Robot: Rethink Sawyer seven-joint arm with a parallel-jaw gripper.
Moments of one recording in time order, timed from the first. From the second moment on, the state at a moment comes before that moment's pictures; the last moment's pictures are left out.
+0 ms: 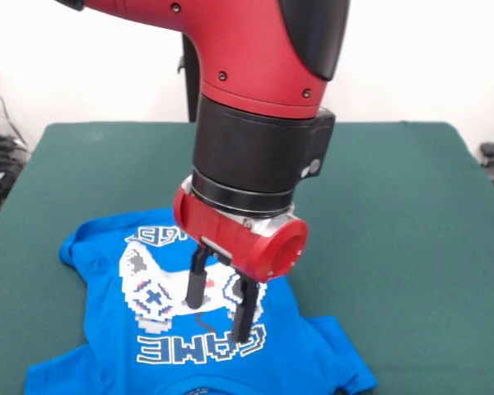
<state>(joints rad) -0.18 -0.35 0.03 0.91 -0.24 0.74 2.52</state>
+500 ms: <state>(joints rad) -0.17 -0.35 0.03 0.91 -0.23 0.74 2.52</state>
